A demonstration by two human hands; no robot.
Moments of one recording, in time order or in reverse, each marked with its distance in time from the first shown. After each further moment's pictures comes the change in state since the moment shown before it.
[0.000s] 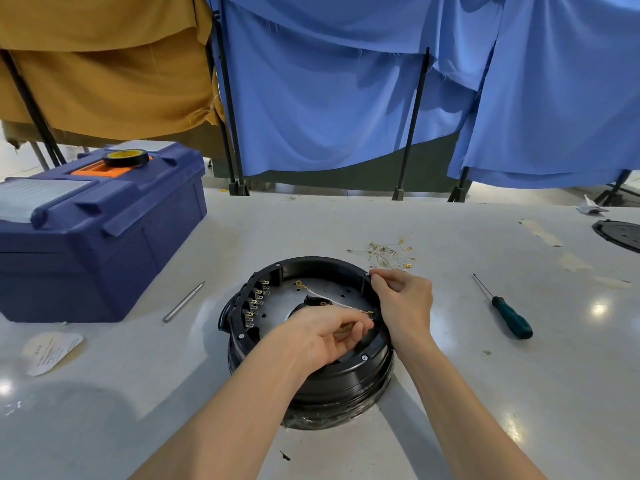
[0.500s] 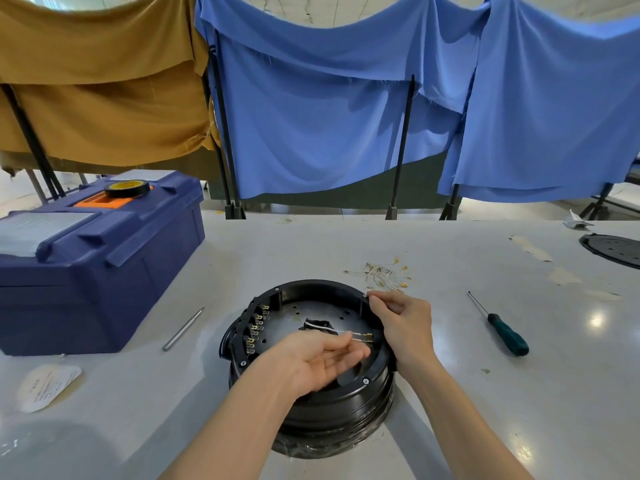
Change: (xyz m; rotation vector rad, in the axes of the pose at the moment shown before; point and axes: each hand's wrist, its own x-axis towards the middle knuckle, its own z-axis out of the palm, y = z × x) left_hand -0.013 0.005 -0.014 -0.078 -0.096 -0.016; right_hand 0.000 -0.001 -0.007 0.093 -0.080 0.058
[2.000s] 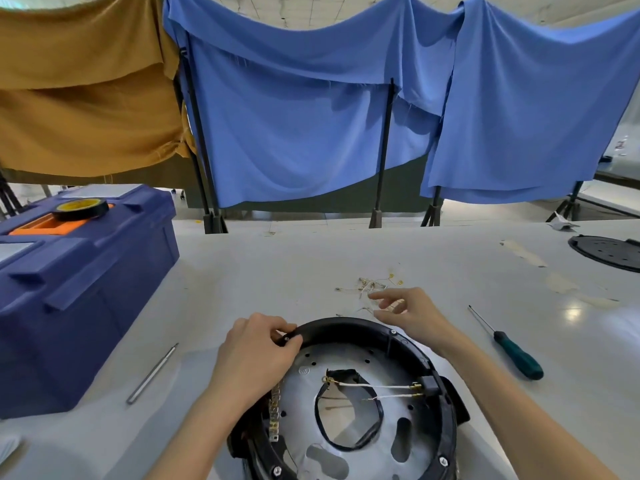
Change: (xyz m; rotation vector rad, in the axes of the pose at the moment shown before) left_hand 0.029 0.044 -0.056 1.256 0.553 0.748; right_hand 0.097 0.010 -0.031 -0.559 -0.382 -0.115
